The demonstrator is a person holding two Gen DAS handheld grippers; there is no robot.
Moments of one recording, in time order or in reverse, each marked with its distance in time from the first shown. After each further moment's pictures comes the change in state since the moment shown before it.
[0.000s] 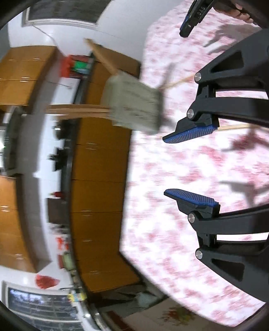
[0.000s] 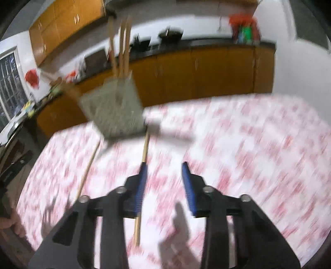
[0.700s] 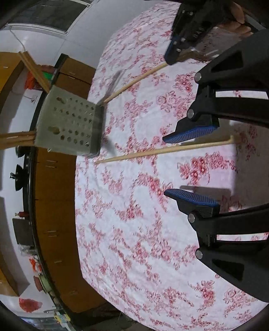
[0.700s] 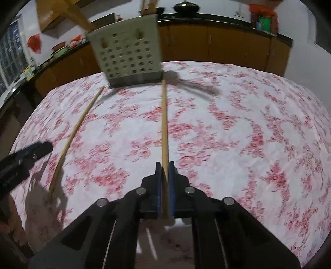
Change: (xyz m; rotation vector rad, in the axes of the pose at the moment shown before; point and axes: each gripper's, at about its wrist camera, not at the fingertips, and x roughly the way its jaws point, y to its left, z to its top) left arm 0.029 -0.034 -0.064 0.070 0.219 -0.090; right arm 0.040 0.028 -0.045 -0.098 0.160 -0.064
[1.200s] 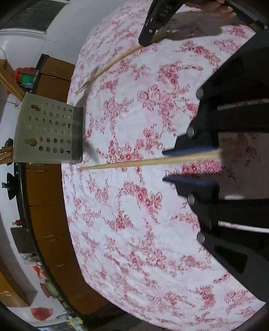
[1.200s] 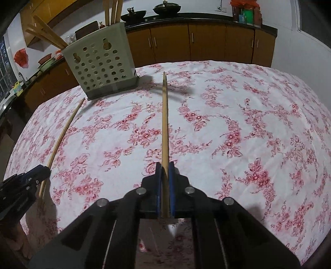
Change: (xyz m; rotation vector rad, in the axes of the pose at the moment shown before) left arm 0.016 -0.018 -0.009 0.089 0.067 0.074; right arm 0.002 -0.029 0.004 0.078 -0.008 -0.029
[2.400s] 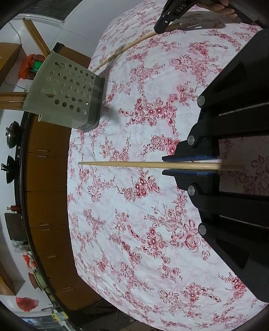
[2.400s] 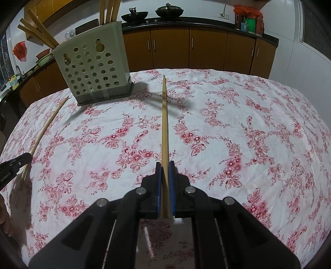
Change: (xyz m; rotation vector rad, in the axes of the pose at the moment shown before) left arm 0.024 0.057 0.028 -0.104 -0.010 -0.020; right arm 0.020 0.004 0.023 -0.057 -0.027 -0.060
